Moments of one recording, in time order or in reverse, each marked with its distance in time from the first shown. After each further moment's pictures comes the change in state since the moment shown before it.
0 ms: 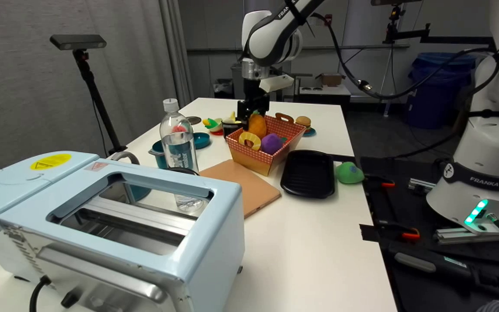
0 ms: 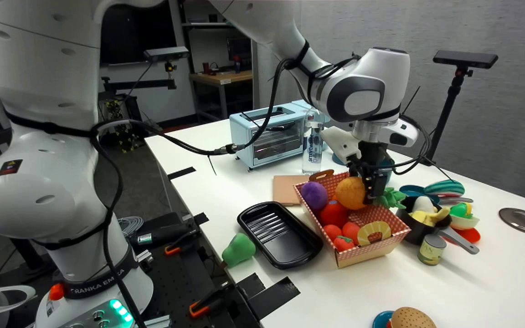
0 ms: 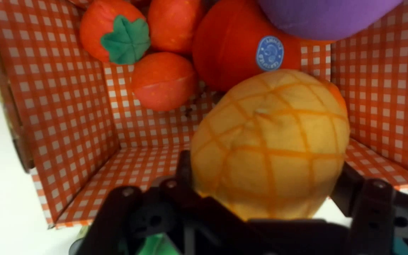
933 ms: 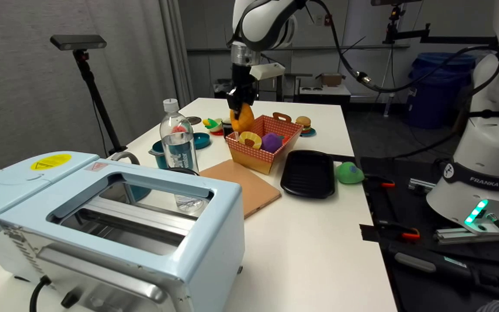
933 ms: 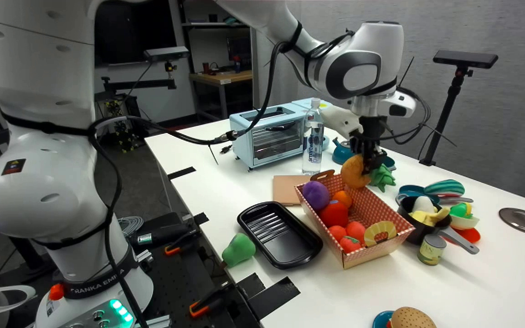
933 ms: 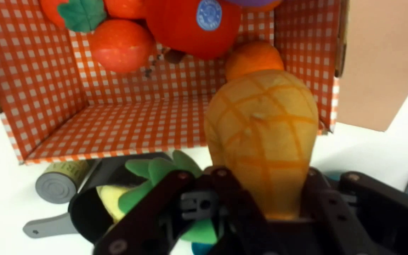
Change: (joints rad) arm 0.037 -0.041 0.020 0.058 -0.010 -0.005 0.002
